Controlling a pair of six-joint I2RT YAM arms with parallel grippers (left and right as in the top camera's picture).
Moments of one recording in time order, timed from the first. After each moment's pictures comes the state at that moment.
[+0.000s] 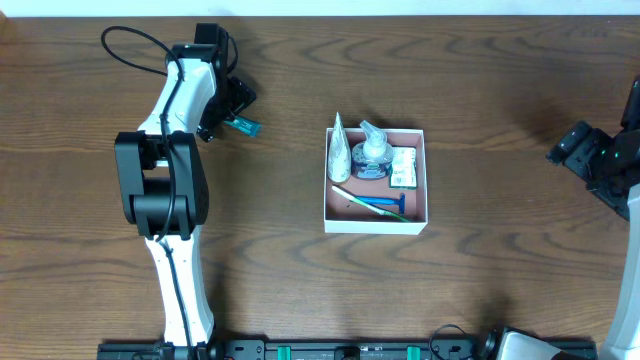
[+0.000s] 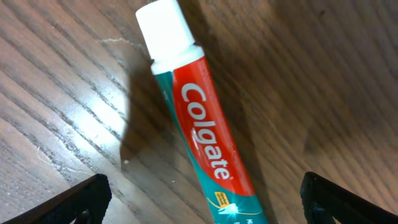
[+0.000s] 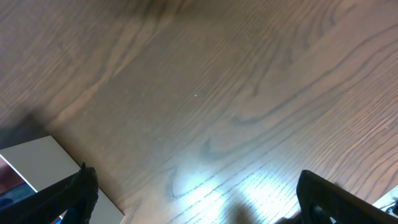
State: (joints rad) left arm -0.03 2.34 1.91 -1.00 -0.05 -0.83; right arm -0.30 1.39 1.50 -1.33 0.14 0.46
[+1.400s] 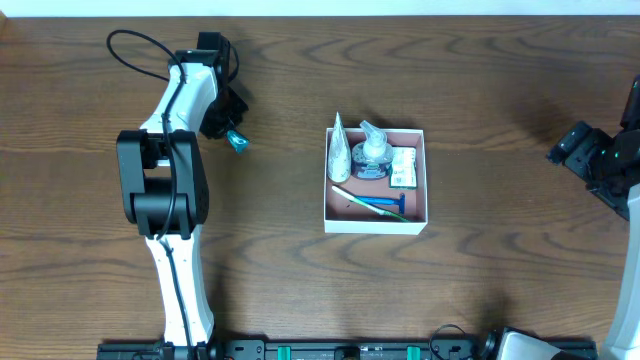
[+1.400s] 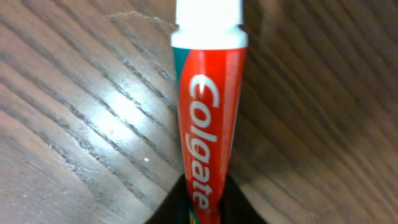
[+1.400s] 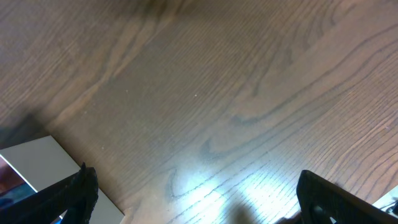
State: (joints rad) left arm -0.03 2.35 1.88 -1.03 -0.06 -0.74; right arm -0.30 1.39 1.50 -1.33 0.14 0.46
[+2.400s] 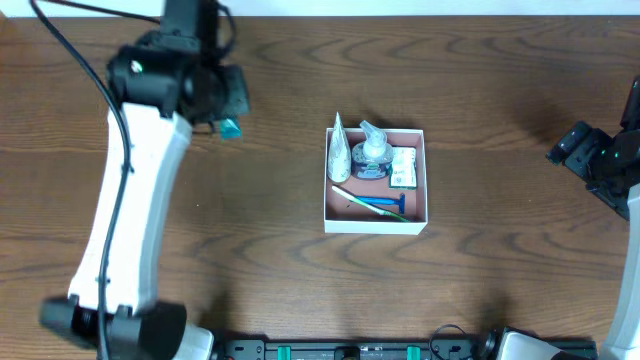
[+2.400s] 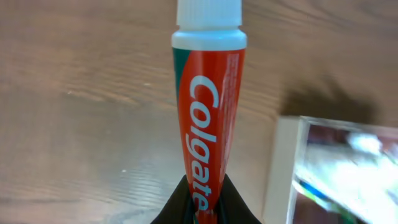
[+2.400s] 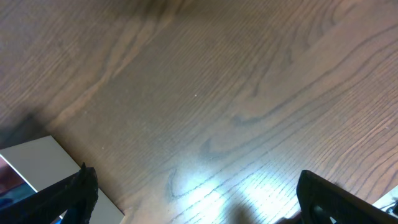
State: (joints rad) left arm -0.24 1.65 1.90 -1.33 -0.06 -0.30; right arm -0.30 1.39 1.50 -1.33 0.14 0.46
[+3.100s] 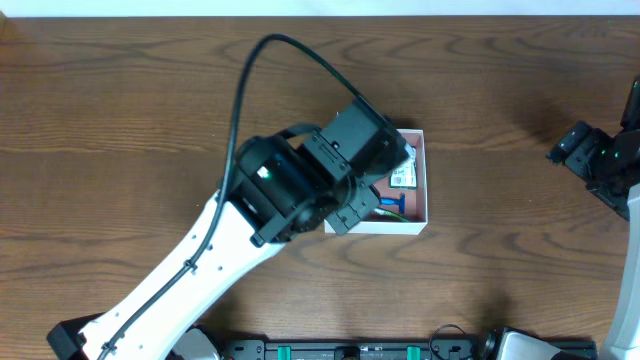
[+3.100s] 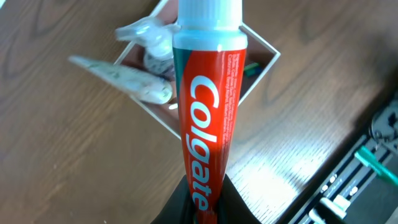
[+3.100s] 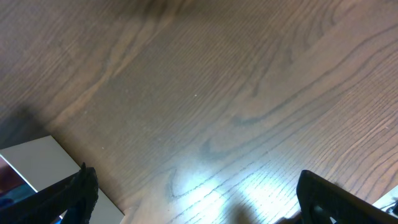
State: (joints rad) left arm -0.88 1.56 1.90 -1.44 -0.06 0.11; right arm -0.30 1.39 1.50 -1.33 0.14 0.46
